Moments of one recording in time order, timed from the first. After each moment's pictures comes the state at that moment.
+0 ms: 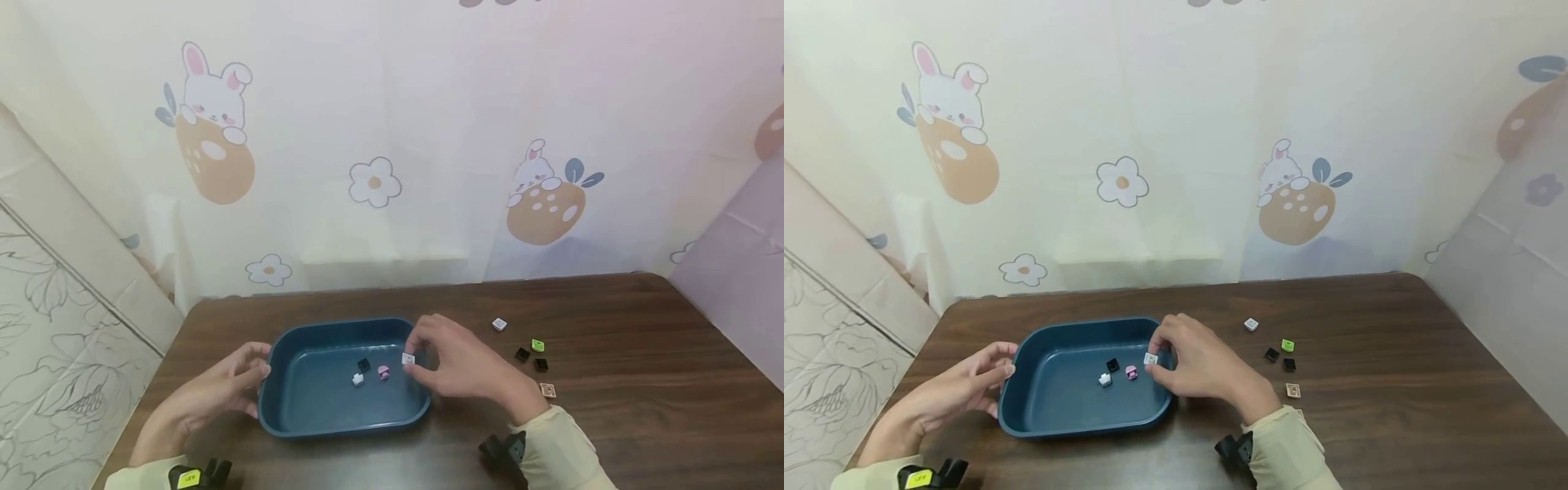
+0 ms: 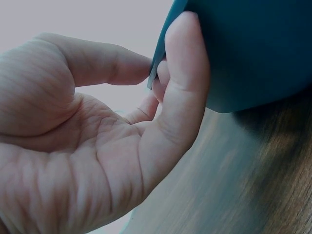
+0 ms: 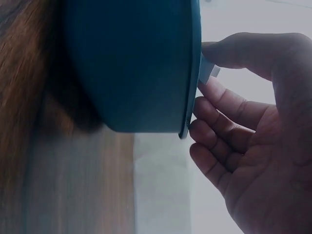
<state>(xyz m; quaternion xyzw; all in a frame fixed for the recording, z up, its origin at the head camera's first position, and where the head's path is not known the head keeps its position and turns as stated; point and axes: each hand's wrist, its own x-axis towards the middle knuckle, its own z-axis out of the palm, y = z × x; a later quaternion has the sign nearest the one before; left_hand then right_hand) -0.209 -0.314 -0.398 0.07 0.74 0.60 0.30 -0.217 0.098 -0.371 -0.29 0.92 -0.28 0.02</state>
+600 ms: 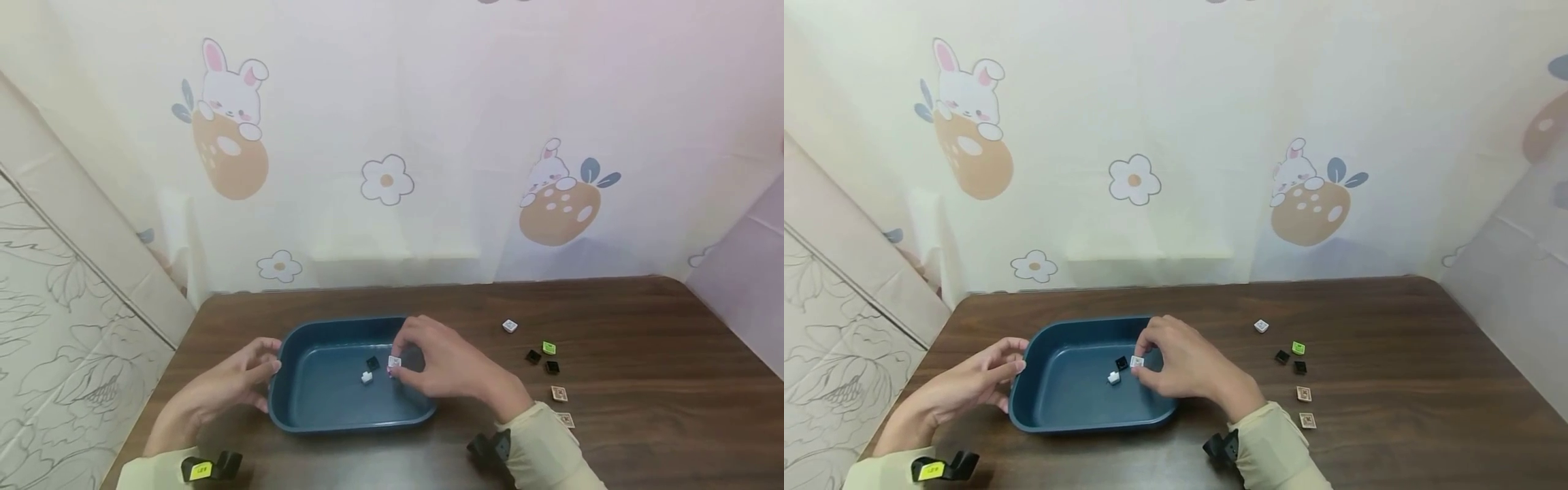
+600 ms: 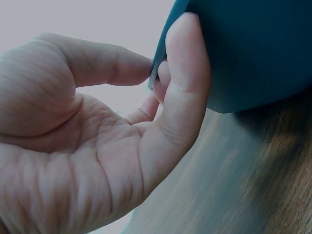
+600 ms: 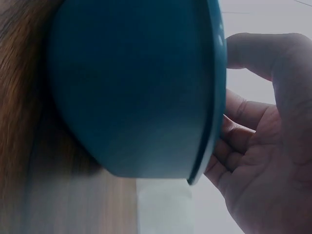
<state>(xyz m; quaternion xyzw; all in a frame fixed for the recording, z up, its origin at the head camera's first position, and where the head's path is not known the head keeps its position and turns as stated) -0.208 -0.313 -0.397 0.07 0.74 0.60 0.29 -0.222 0.067 -0.372 -0.30 0.91 -0.29 0.06</state>
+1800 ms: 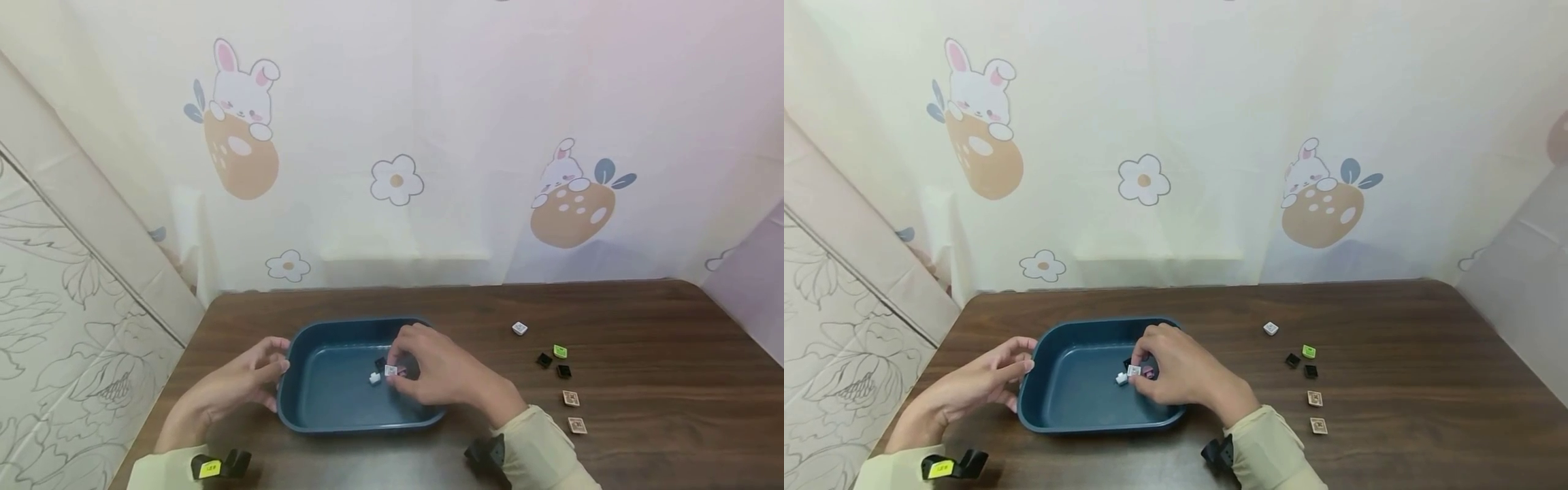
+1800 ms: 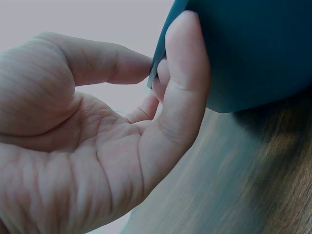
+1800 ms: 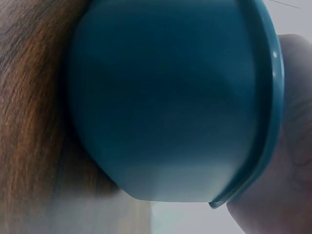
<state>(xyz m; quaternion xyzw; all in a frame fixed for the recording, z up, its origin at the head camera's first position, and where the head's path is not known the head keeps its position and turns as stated) -0.208 -0.312 -0.395 0.05 0.74 0.60 0.29 -0.223 0.049 -0.383 -0.32 0.90 -0.28 0.07</state>
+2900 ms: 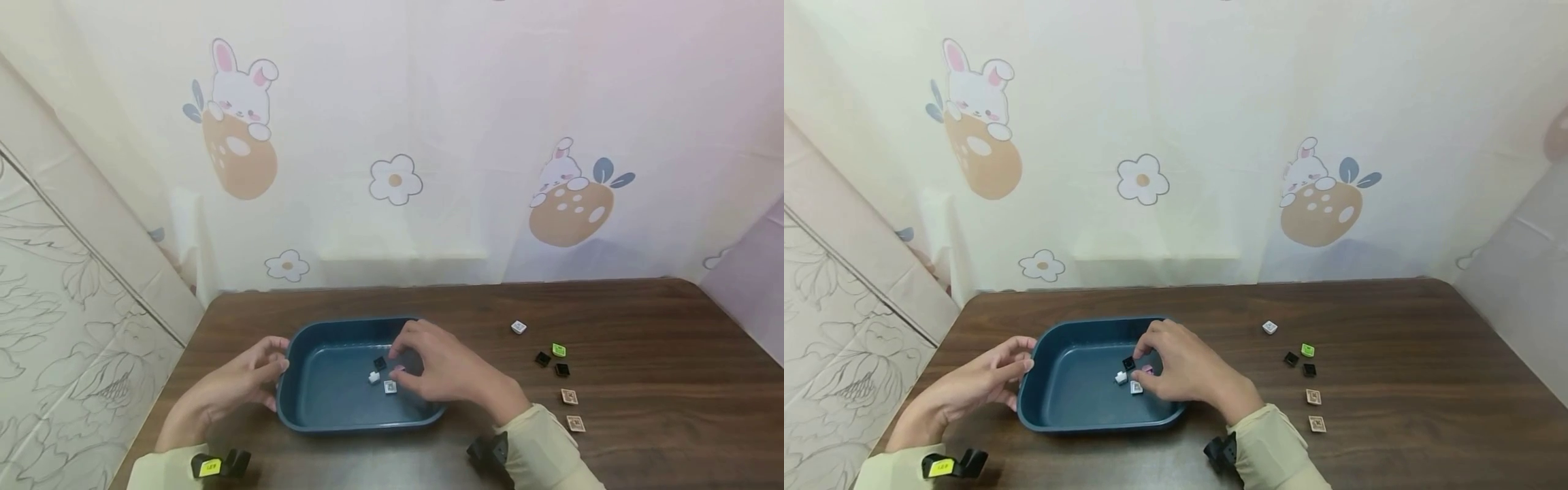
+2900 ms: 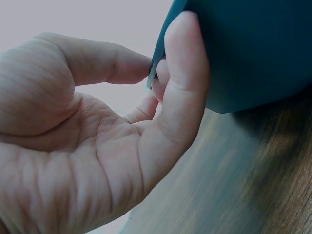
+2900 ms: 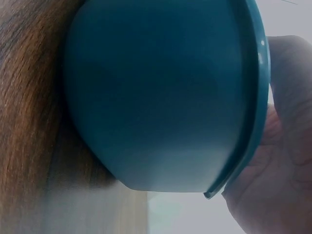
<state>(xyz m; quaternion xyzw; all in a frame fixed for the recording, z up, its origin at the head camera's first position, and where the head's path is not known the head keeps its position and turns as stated) -0.207 -0.312 -0.395 0.05 0.74 0.60 0.29 -0.226 0.054 -0.383 -0.34 0.90 -0.27 0.03</state>
